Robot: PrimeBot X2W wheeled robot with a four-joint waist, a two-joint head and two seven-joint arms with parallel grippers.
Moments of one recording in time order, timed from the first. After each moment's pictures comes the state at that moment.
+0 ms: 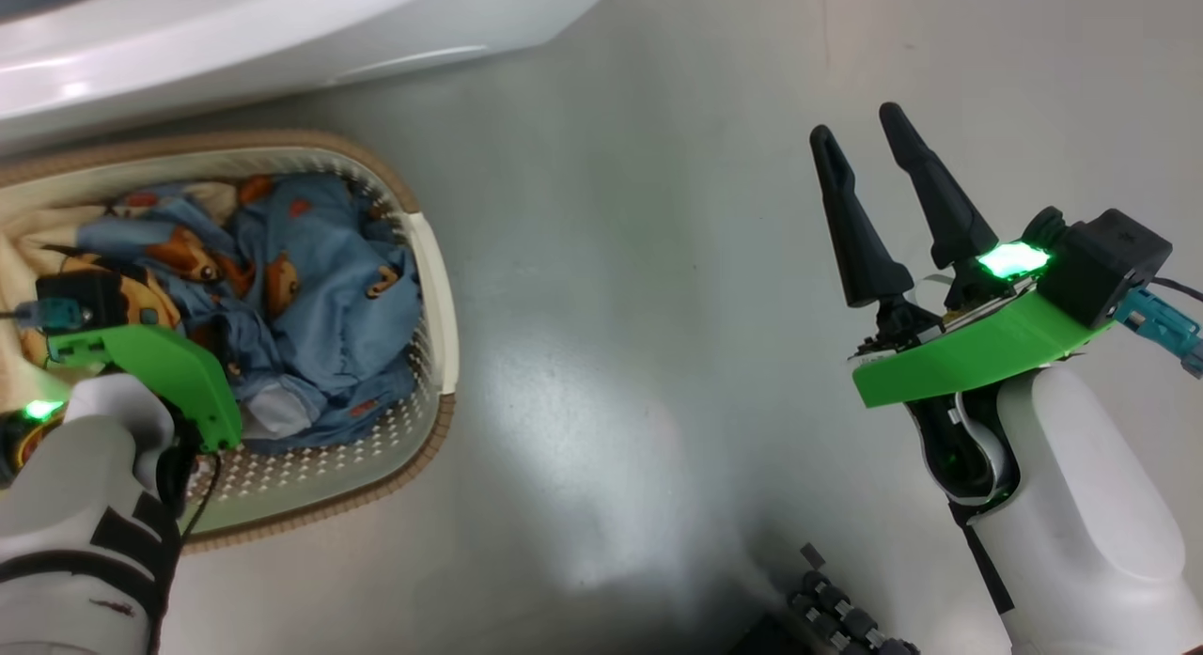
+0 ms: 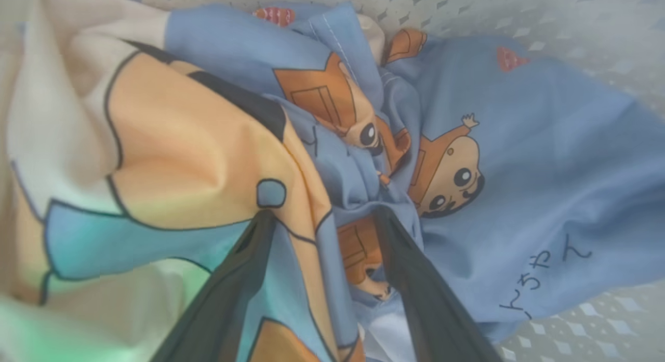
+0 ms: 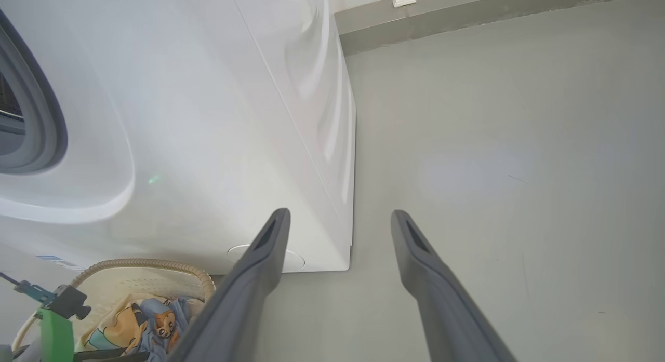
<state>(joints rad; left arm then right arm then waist) -0.92 0.21 -0.32 1.27 -0.50 -0.08 -0.06 -0.54 -0.17 0.25 0.16 0.54 0.13 -0.25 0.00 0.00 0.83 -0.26</state>
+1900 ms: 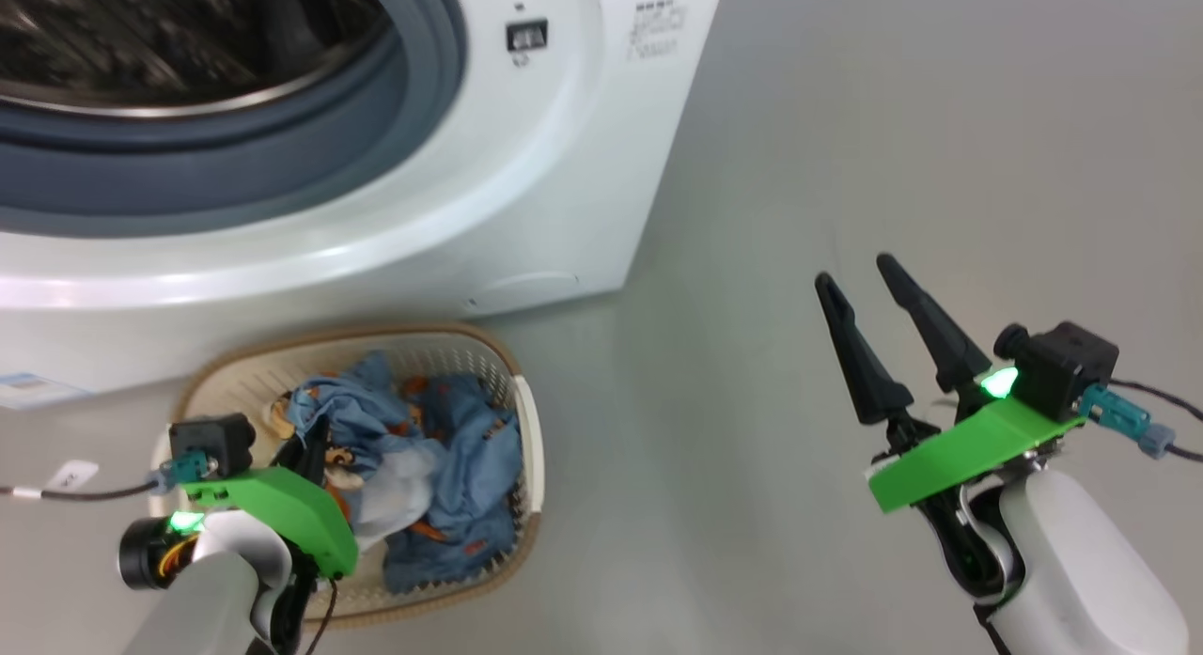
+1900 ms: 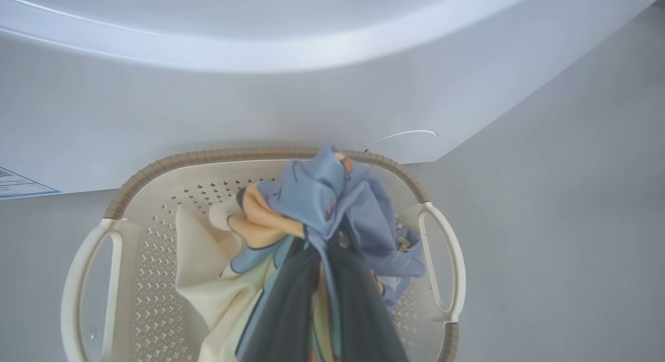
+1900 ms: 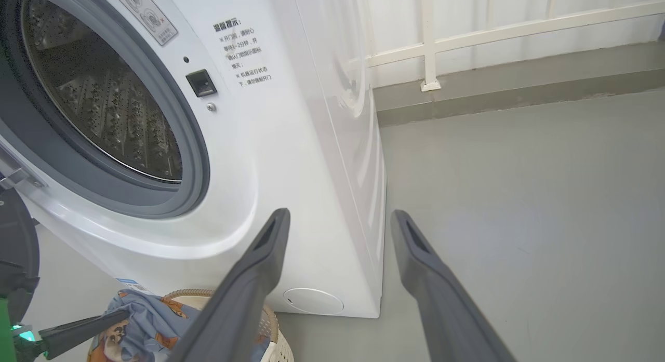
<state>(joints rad) -0.61 0.17 -0.46 1.01 -0.63 -0.13 -0.25 -0.41 -0.23 0.29 0.26 0.55 0.13 -0.26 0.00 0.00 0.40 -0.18</state>
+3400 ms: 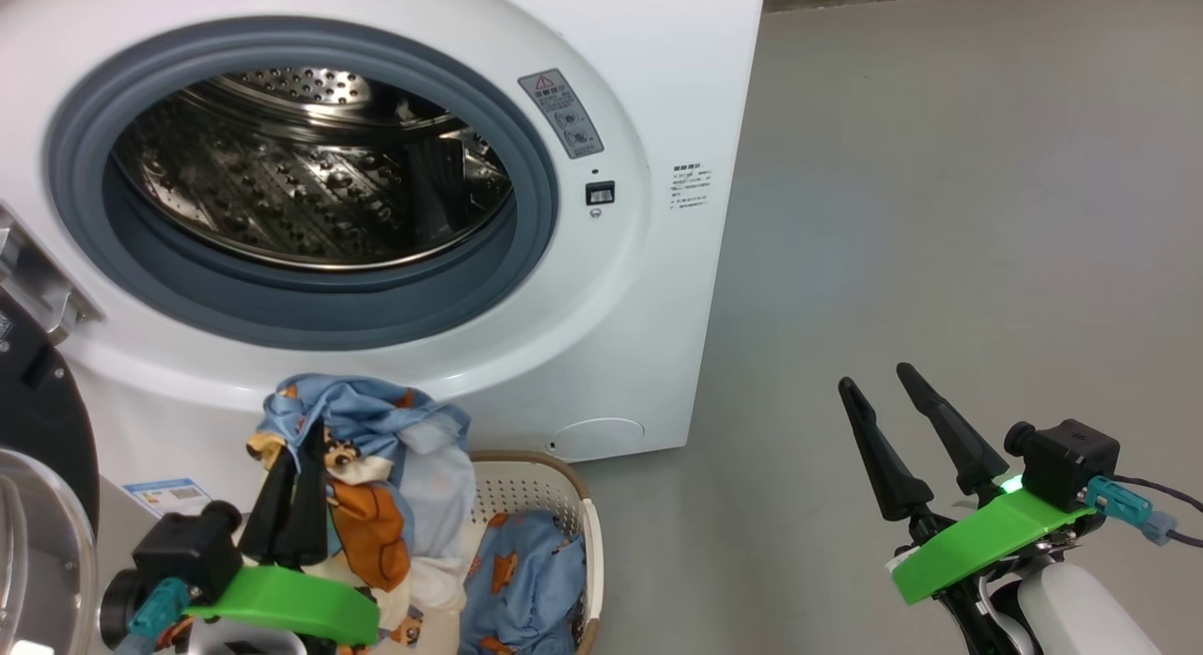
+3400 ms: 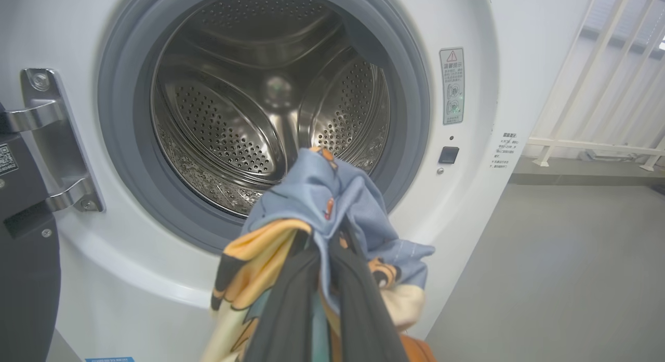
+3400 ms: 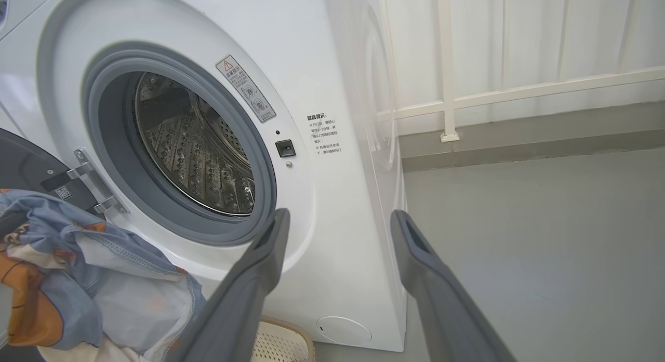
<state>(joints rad) -0.12 0.14 -0.19 0.14 -0.37 0.01 -0.25 -0.23 -0.26 0.27 0.27 0.56 0.13 -0.26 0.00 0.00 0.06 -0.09</state>
